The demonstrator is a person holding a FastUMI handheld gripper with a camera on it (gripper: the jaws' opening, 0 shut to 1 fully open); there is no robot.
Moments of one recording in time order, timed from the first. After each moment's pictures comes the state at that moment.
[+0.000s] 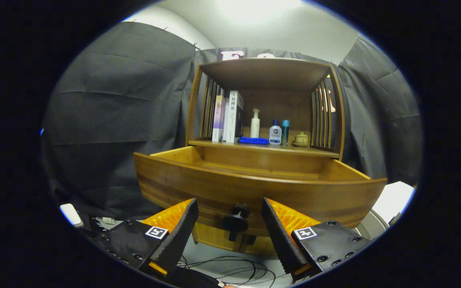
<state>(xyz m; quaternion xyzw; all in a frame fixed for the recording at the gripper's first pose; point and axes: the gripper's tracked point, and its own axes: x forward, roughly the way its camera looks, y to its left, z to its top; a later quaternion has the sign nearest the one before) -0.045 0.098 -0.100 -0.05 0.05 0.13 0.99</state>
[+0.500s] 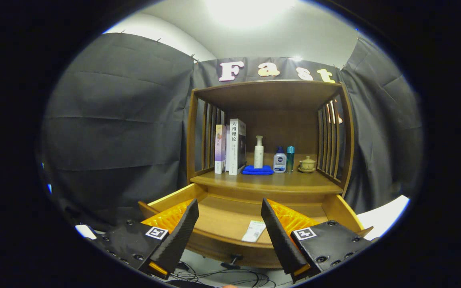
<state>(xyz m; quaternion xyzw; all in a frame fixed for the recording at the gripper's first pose) 0.019 0.101 0.016 -0.02 0.05 0.15 0.99</state>
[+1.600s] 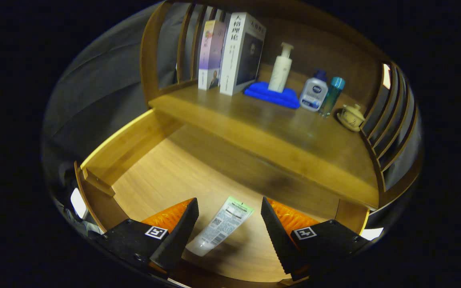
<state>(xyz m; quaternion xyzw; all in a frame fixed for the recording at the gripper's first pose) 0.164 0.075 -0.125 -0.17 0.42 0.21 0.87</state>
